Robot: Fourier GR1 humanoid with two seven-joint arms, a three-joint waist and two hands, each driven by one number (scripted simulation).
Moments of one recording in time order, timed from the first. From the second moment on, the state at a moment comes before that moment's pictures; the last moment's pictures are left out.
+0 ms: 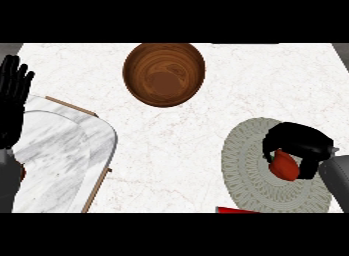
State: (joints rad) left arm -0.26 0.30 0.21 -1.48 0.14 0.03 -0.01; right arm -0.36 -0.51 0.25 -1.07 1.04 0.19 -0.92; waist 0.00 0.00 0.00
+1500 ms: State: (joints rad) left arm -0.40 0.25 0.11 -1.48 0.13 0.00 0.00; right arm -1.15 -0.72 -0.07 -0.43 0.95 0.20 -0.97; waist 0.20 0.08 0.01
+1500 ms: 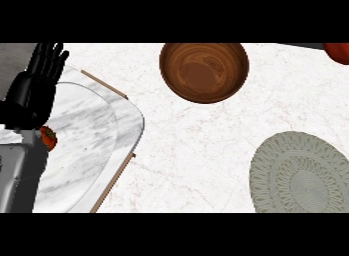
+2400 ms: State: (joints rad) left arm -0.41 0.26 0.13 -1.45 0.12 0.01 0.01; right arm -1.44 -0.59 -0.08 -0.25 0.78 0.39 -0.93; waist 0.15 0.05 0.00
